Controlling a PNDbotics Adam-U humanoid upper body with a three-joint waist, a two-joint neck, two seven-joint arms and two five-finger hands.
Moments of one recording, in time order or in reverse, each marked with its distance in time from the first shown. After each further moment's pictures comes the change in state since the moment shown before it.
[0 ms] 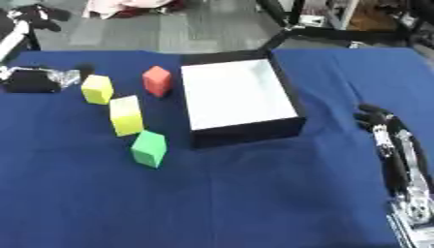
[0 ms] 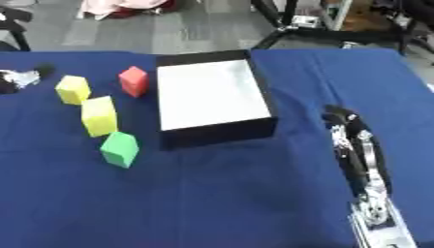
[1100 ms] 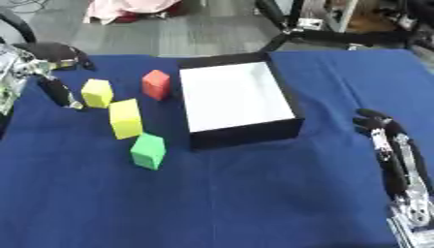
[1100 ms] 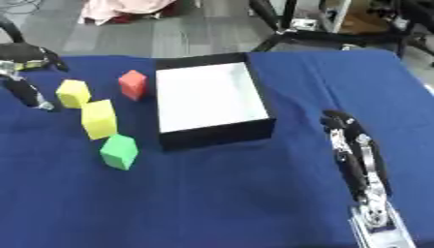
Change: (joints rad) left arm -0.278 -0.192 -0.014 0.607 -0.528 -0.165 -0.105; right arm 0.012 -0.006 0.005 0.006 -0.006 0.000 0.008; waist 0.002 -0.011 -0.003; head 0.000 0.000
